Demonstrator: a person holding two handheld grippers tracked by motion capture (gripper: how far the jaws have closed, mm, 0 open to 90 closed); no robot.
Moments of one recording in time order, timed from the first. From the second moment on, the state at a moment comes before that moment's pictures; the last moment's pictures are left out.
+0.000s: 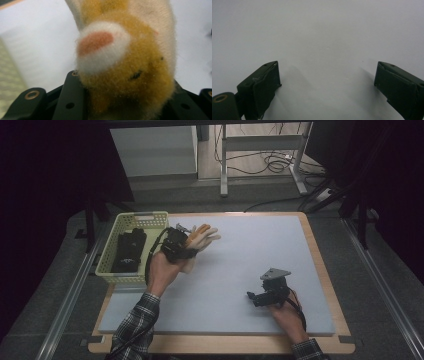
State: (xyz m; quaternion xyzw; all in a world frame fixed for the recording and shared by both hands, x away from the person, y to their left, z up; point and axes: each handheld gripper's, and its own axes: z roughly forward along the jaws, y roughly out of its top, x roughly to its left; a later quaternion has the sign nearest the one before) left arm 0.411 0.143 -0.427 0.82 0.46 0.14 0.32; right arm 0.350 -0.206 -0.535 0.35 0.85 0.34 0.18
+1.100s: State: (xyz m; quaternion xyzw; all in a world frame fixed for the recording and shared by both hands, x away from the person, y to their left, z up) left arm 0.452 0.290 -0.449 0.72 0.62 0.19 0.24; right arm 0.351 -0.206 -0.535 0.35 0.85 0.34 0.18
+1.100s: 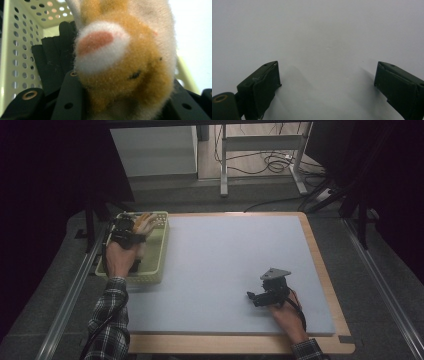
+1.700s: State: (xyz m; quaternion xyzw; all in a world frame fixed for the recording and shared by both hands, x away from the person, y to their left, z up) left arm 0.498 0.254 -0.507 0.75 0.63 0.12 0.14; right arm 0.351 -0.206 -0.535 0.35 0.85 0.35 0.18
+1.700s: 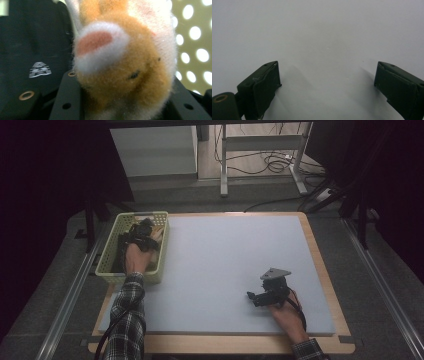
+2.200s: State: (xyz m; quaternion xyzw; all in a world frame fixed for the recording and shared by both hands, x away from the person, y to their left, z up) left arm 0.475 0.285 -0.466 0.74 0.62 0.12 0.23; right arm 0.350 -0.205 -0.535 0.35 0.85 0.34 0.18
